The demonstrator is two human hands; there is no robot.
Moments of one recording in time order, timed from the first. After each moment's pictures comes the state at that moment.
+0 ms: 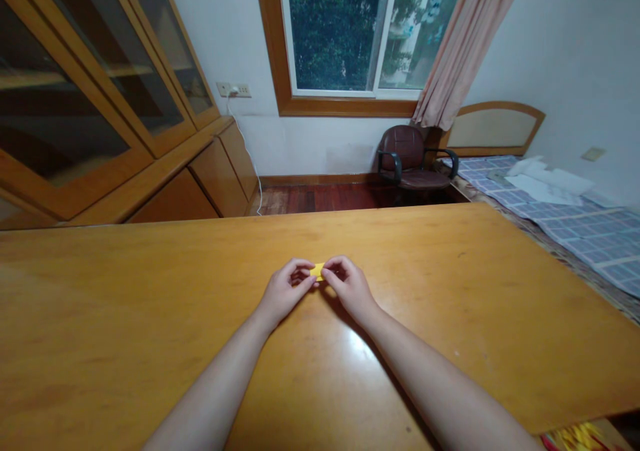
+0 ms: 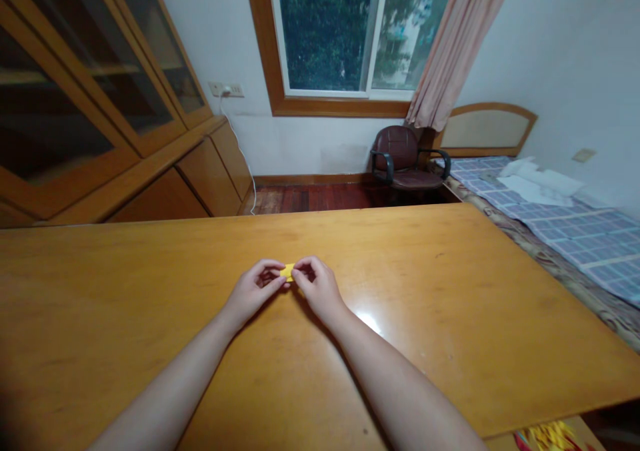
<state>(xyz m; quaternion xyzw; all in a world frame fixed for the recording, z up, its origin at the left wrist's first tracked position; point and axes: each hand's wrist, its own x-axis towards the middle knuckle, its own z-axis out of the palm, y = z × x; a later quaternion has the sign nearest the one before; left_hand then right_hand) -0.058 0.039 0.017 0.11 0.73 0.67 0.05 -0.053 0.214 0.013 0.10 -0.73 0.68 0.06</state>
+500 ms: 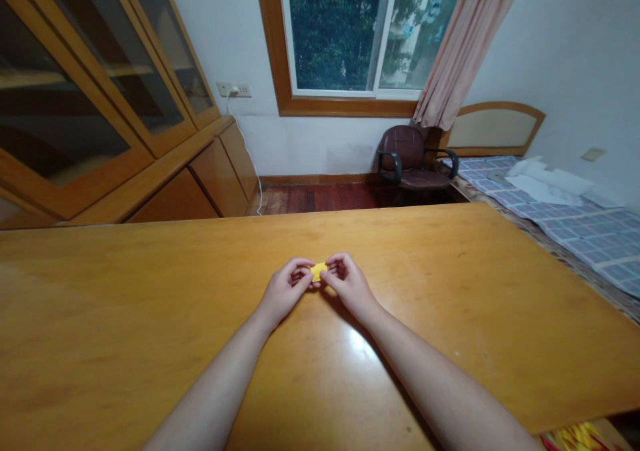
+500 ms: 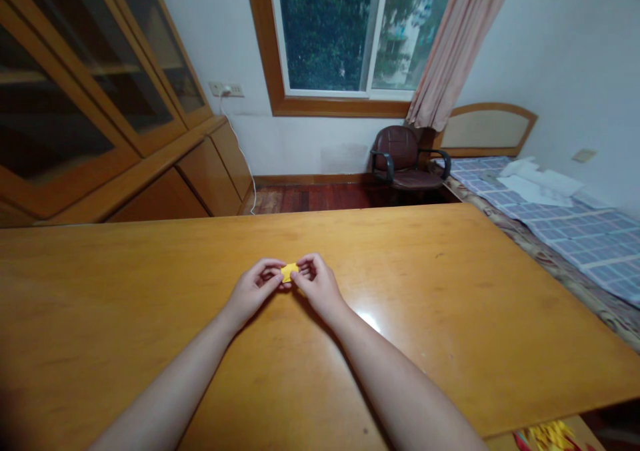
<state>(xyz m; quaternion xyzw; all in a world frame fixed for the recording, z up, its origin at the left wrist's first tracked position) -0.057 0.038 0.019 0.11 0.72 0.69 0.06 -0.056 0.210 0.012 0.08 -0.68 0.73 0.02</state>
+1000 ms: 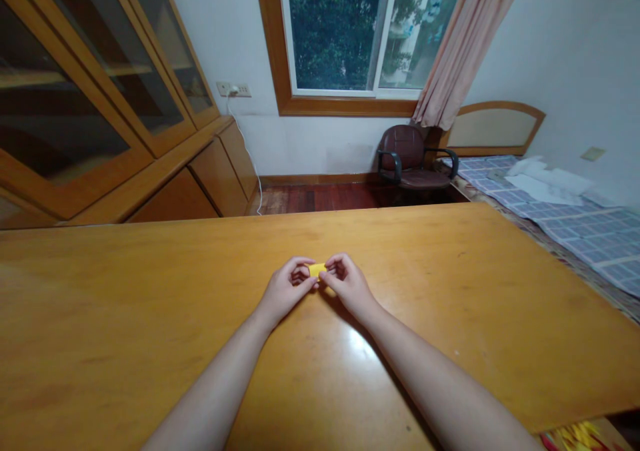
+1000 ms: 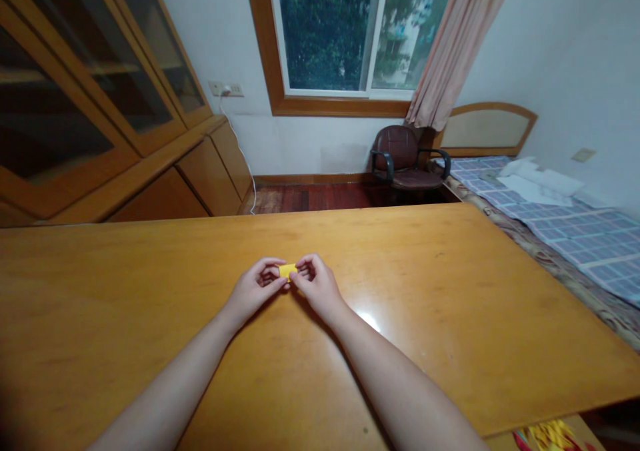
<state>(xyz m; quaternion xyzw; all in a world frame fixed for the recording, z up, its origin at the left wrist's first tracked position) -0.059 0.040 0.018 0.11 0.74 0.67 0.05 -0.055 0.211 0.013 0.07 -0.69 0.72 0.01</state>
